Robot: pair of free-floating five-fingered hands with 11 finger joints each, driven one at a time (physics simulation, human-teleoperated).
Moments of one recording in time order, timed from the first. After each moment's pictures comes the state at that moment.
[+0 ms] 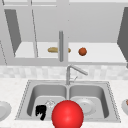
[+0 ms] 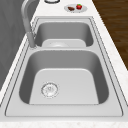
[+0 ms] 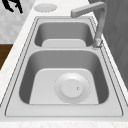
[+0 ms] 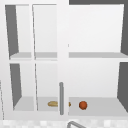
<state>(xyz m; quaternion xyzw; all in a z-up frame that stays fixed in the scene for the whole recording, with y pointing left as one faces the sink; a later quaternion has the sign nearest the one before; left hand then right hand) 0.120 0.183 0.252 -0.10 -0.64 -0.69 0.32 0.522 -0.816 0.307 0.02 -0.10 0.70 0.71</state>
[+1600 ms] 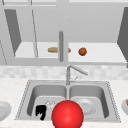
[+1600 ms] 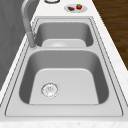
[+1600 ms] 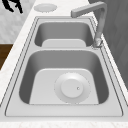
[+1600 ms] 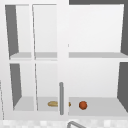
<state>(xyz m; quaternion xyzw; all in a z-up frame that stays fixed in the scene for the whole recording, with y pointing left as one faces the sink) 0.120 0.183 0.252 -0.10 -0.64 -0.69 0.32 0.529 -0.695 0.415 -0.05 -0.11 0.70 0.71</state>
